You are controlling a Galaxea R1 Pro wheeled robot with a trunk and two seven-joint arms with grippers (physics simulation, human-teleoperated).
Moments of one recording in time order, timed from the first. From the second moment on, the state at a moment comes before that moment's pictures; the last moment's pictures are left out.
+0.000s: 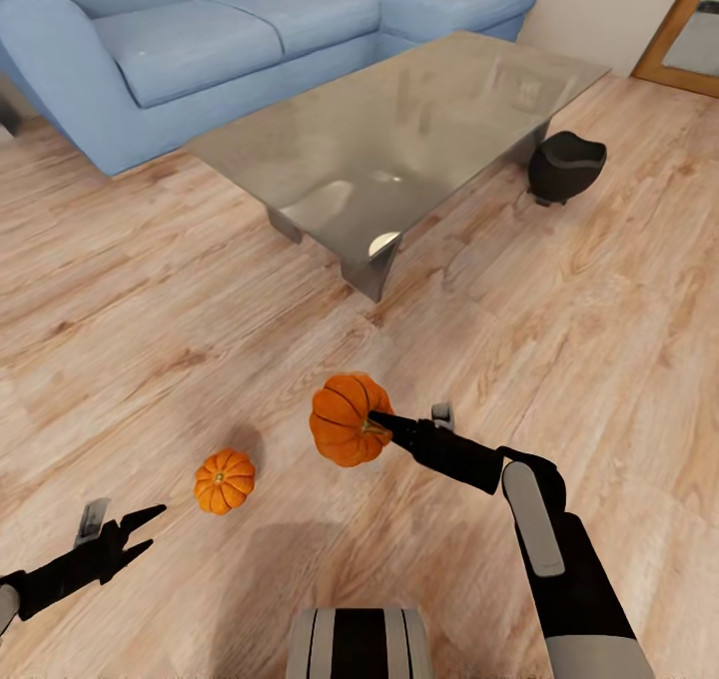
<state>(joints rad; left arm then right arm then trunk) -0.55 0.44 0.49 -0.37 0.35 0.69 -1.01 -0.49 0.09 -0.07 -1.42 -0.66 1.02 0.70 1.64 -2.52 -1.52</state>
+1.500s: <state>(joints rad) -0.55 0.46 0.67 -0.37 0.35 0.75 -1.00 -0.40 0.02 -0.25 -1.43 -0.67 1.01 0.94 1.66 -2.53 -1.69</state>
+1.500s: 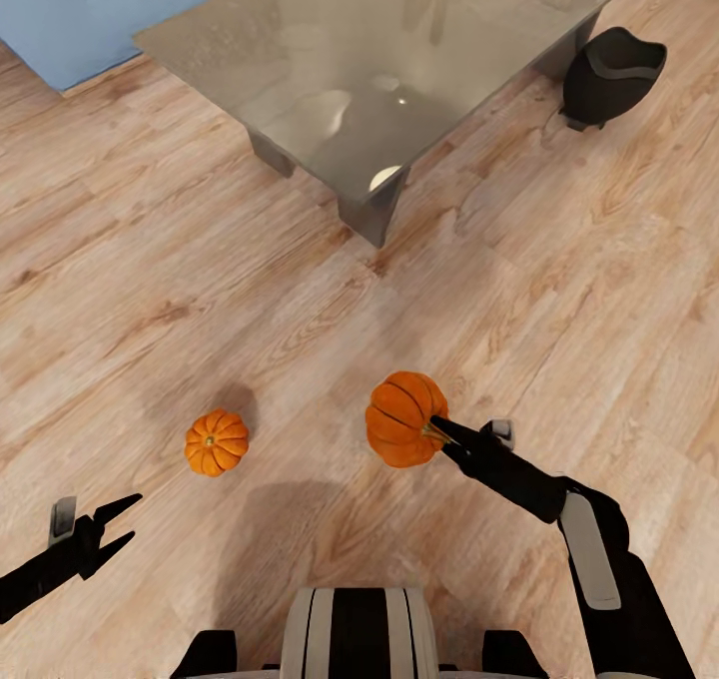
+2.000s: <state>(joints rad) -0.55 0.46 0.67 -0.37 0.34 0.75 -1.00 -0.39 0.03 -0.24 -1.43 -0.66 1.00 0.95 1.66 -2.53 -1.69</state>
